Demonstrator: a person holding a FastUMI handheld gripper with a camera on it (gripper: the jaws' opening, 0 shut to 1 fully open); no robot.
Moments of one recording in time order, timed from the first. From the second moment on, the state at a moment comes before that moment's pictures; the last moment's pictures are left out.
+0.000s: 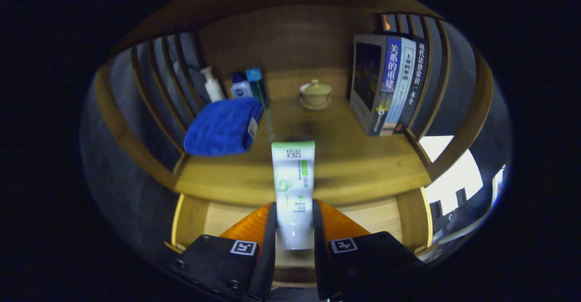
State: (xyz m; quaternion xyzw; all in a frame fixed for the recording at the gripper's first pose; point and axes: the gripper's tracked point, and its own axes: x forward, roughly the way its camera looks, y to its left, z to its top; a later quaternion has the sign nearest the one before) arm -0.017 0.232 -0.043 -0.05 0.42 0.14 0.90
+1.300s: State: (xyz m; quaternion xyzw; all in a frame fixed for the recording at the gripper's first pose) arm -0.076 0.214 0.021 0.06 0.25 0.12 0.96
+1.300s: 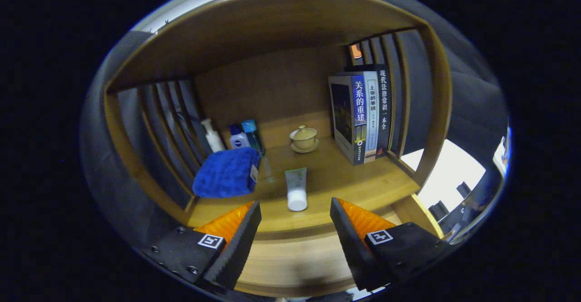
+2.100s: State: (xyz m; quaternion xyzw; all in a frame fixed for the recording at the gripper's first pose) arm -0.223 0.150 -0.018 -0.01 0.08 0.10 0.99
